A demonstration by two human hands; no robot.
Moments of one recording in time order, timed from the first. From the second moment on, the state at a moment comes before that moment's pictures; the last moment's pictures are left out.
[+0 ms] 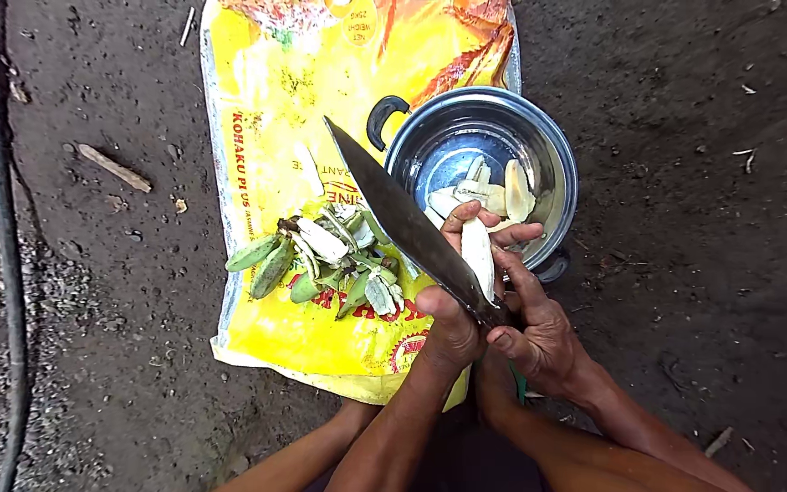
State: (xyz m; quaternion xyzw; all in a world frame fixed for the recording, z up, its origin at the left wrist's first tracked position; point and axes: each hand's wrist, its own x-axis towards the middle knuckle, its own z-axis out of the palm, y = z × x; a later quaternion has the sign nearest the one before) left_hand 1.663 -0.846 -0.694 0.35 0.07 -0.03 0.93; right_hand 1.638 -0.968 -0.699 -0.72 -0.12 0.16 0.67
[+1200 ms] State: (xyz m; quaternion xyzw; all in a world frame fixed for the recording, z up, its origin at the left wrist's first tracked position) left_hand 1.665 -0.854 -0.682 0.17 0.19 -0.09 0.96; right_hand 1.646 -0.974 -0.701 -0.78 -0.12 0.11 0.60
